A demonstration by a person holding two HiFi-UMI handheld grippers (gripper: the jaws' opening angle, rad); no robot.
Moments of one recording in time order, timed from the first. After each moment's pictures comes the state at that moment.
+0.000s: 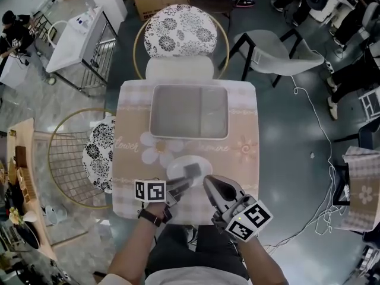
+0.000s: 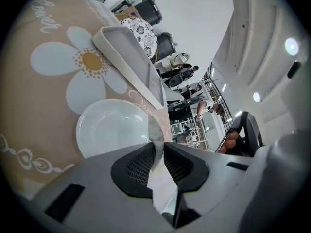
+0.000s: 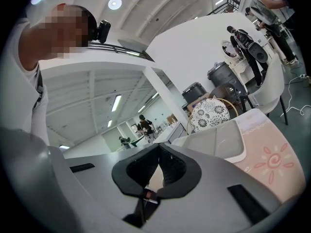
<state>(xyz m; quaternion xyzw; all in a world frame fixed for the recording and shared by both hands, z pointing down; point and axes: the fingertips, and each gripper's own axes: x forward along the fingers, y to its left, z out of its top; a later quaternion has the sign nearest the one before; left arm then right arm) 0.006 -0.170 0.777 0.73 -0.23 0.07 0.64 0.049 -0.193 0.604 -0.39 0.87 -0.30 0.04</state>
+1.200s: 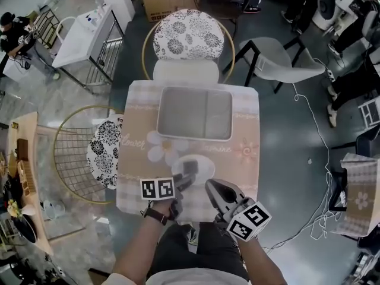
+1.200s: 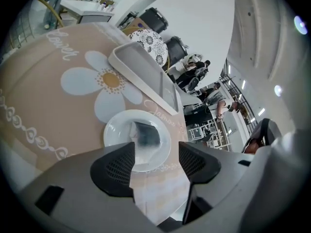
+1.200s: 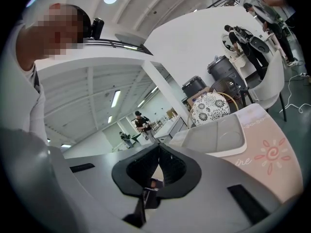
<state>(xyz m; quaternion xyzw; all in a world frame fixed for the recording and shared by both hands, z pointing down) -0.021 -0.175 0.785 0.69 -0.34 0.13 0.62 0.038 -0.176 0.604 -0.38 0.87 -0.33 0.01</state>
